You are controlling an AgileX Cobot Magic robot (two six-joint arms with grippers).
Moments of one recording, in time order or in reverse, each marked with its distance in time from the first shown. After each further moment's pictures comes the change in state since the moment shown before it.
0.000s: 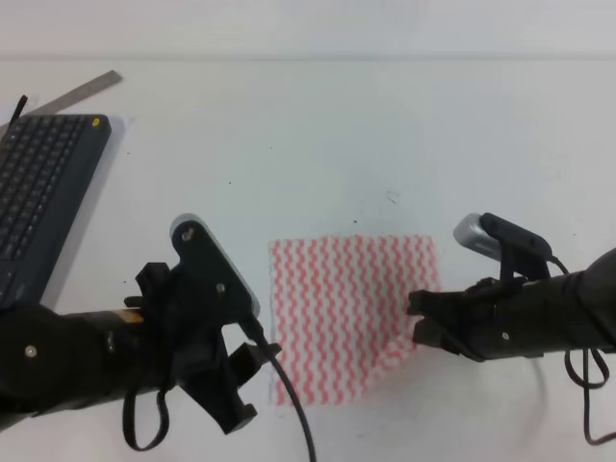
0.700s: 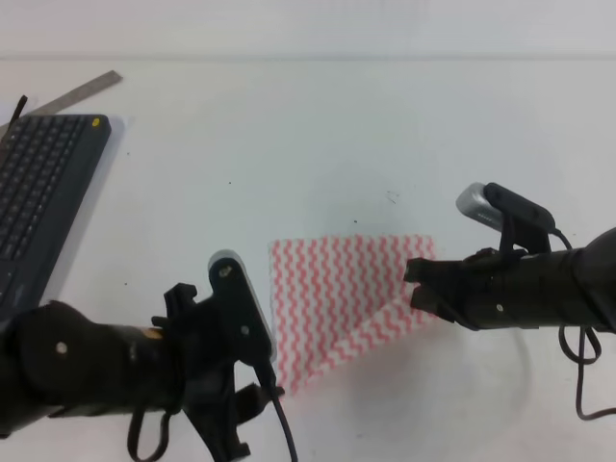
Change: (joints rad) left arm 0.000 0.066 0.000 0.000 0.071 0.197; right arm 0.000 0.000 -0.058 0.027 -0.060 -0.011
